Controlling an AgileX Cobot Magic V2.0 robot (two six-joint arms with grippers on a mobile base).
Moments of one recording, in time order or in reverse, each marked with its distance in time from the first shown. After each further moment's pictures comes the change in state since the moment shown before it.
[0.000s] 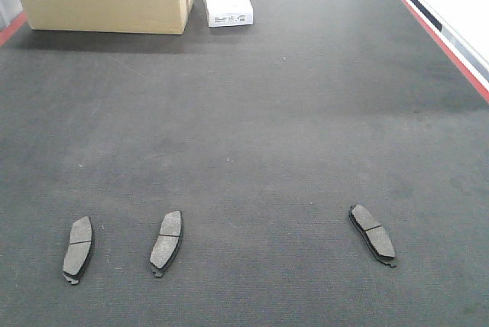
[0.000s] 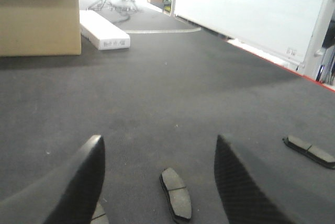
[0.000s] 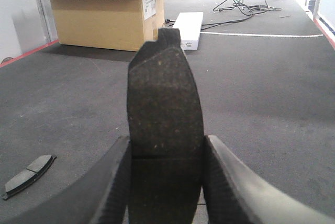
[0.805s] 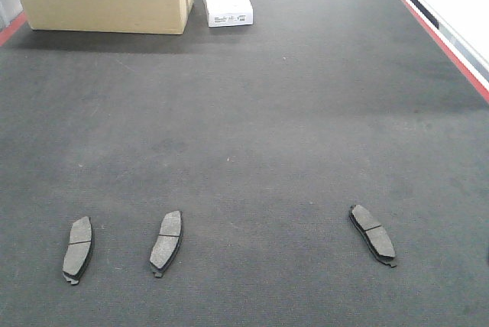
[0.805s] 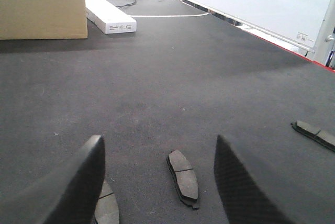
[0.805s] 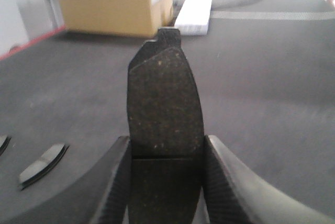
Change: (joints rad) left arm 0.000 -0.003 0.000 0.000 0.064 0.001; right arm 0.000 0.158 -0.040 0.062 -0.028 0.004
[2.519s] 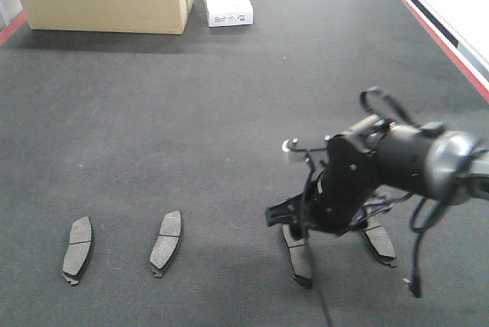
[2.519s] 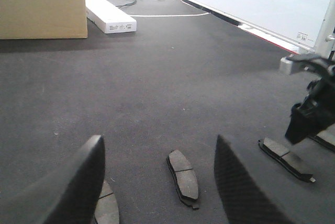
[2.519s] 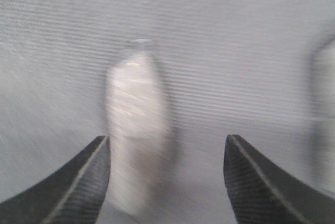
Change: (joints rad) left arm 0.000 0.000 0.000 -0.001 0.000 0.000; right arm 0.000 1.401 -0.641 0.207 0.295 0.011
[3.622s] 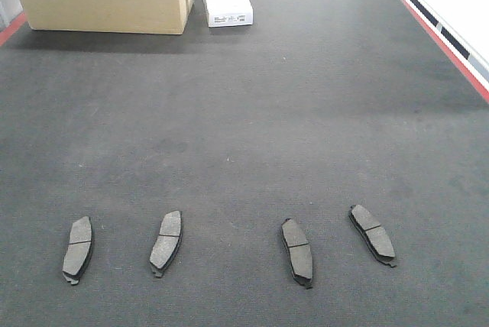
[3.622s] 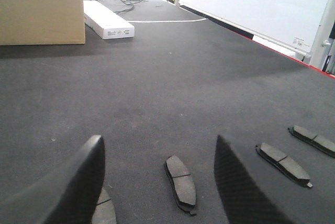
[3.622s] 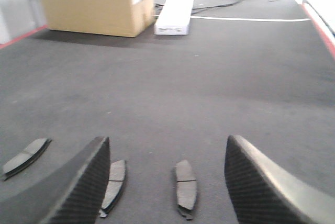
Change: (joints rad) left arm 0.000 0.000 0.000 0.000 -0.020 0.000; right arm 0.000 -1.614 0.608 -0.195 -0.085 -0.109
